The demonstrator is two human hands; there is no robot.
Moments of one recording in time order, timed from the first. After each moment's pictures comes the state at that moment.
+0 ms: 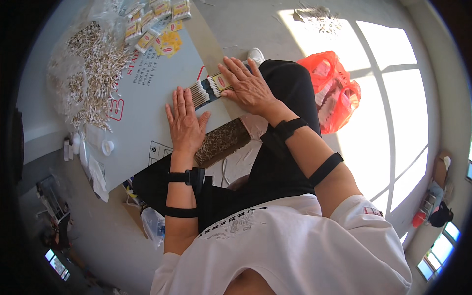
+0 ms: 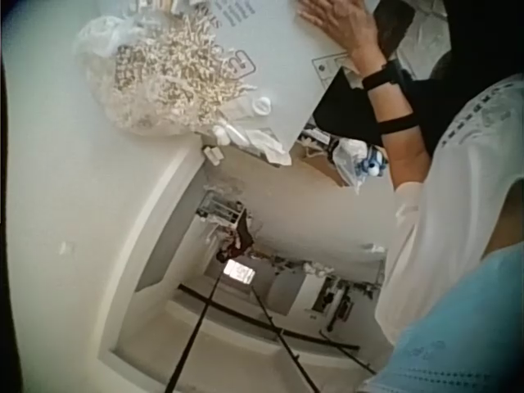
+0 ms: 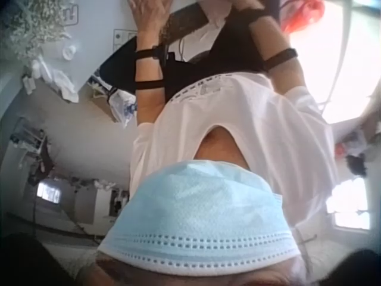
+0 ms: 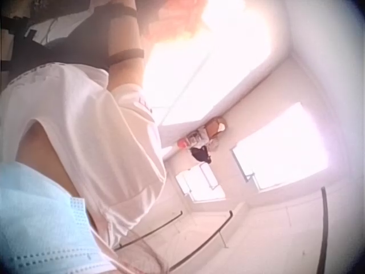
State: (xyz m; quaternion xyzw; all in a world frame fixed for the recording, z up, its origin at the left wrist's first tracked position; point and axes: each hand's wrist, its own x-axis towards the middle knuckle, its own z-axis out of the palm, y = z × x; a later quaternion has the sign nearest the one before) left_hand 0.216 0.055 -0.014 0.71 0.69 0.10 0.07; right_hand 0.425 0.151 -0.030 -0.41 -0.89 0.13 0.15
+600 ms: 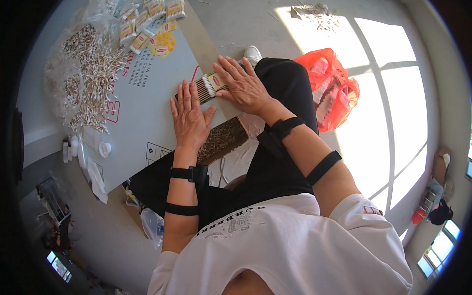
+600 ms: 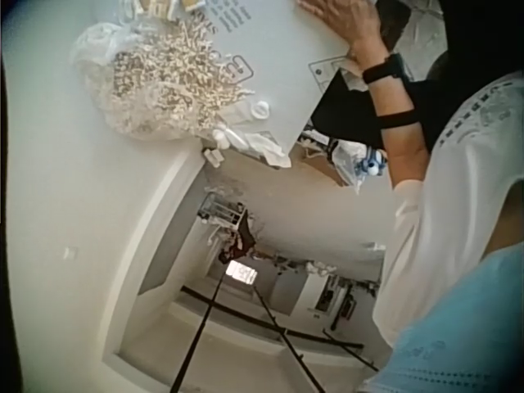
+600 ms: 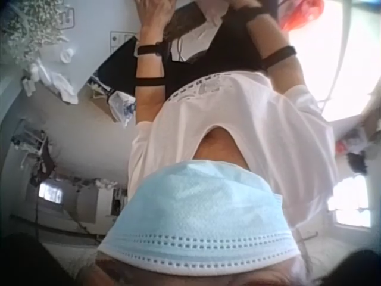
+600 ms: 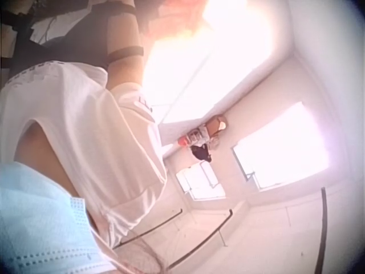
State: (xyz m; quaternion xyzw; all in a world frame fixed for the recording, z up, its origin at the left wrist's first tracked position) left_hand 0.240 0.068 -0.015 0.72 0.68 0.11 0.07; right_hand 0.426 0.151 -0.034 -0.40 -0.89 0.14 0.16
